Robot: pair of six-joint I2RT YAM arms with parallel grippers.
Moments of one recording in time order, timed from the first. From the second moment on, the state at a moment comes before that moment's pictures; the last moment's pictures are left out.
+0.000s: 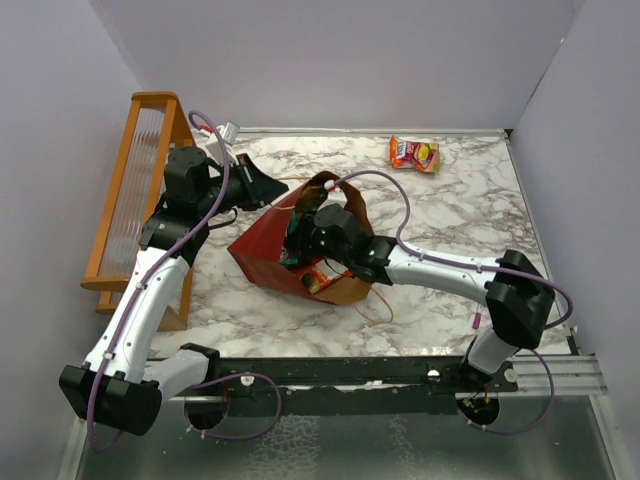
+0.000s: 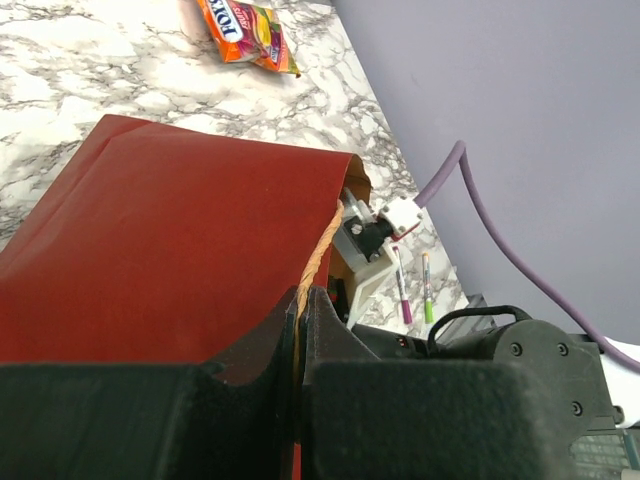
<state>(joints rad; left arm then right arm) -0.26 1.10 1.18 -0.35 0.53 -0.61 1.01 1.65 1.15 0.06 0.22 0.82</state>
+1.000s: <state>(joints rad) -0.26 1.09 1.18 -0.38 0.51 -0.57 1.01 0.80 1.05 -0.22 0.44 0.35</state>
